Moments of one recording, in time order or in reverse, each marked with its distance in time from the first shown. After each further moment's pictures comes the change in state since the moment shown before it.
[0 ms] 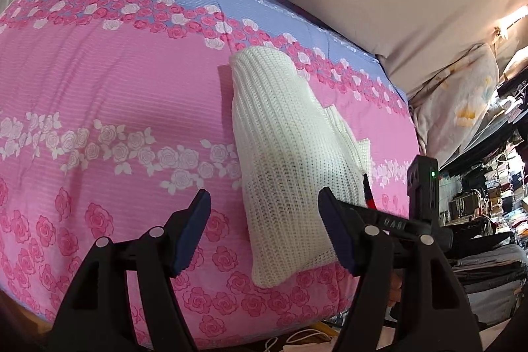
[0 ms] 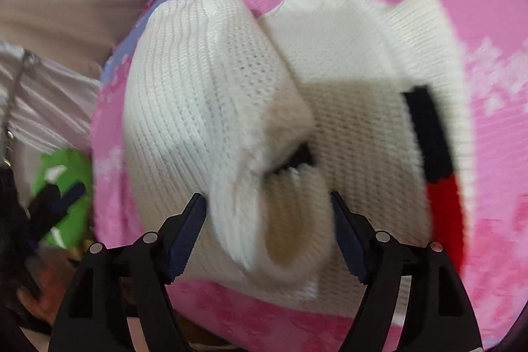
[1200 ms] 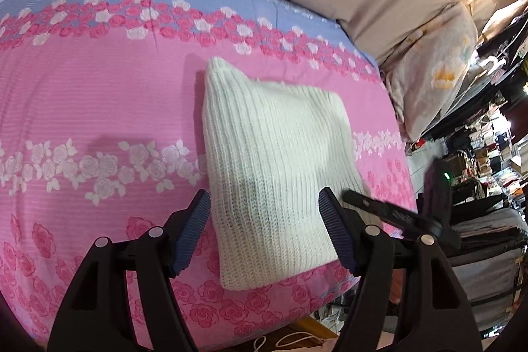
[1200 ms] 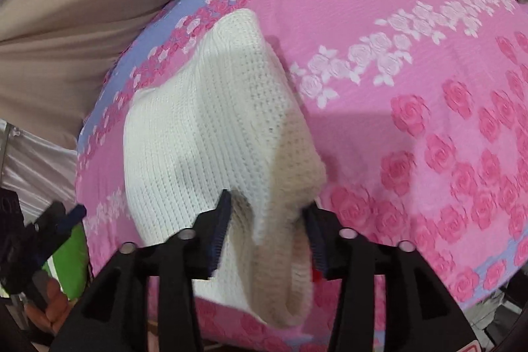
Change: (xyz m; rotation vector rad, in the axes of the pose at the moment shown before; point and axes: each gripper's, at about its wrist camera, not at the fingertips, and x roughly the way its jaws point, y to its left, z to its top) left arm 0.050 -0.071 -0.001 0.140 0.106 -0.093; right arm -0.085 -0.070 -0.028 0.168 -0.201 -0.167
